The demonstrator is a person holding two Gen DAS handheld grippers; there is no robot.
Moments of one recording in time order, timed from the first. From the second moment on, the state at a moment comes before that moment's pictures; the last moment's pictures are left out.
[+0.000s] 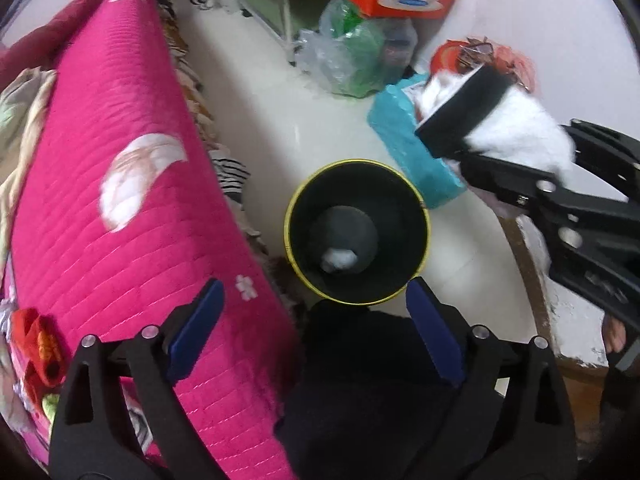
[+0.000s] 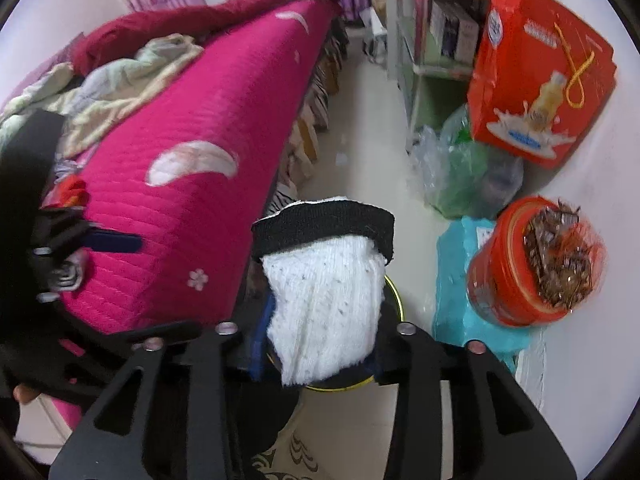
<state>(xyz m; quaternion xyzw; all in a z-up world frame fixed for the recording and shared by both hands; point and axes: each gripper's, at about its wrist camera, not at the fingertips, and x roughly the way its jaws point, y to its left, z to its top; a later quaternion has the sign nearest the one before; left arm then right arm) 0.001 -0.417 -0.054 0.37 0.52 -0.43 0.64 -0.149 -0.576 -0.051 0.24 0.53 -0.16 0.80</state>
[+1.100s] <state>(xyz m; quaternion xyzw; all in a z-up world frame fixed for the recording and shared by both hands) 0.015 -0.250 0.014 0.25 0.52 -0.26 0.78 -0.068 -0.461 -0.007 0.13 0.53 -0.03 0.84</state>
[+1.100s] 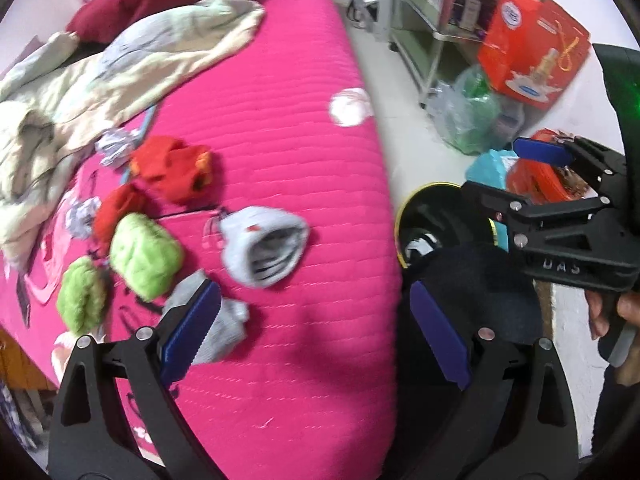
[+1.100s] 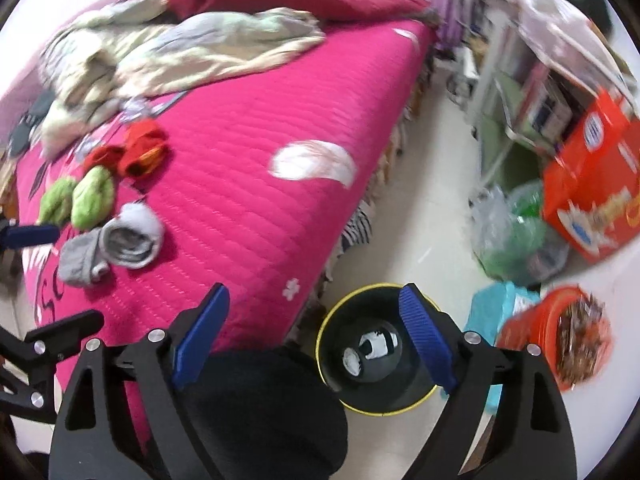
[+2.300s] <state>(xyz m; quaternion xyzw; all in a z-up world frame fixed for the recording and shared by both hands) 0.044 -0.160 -0.020 0.17 0.57 -0.14 0.79 -0.001 -0.344 0.005 -0.07 0.51 0.18 0.84</state>
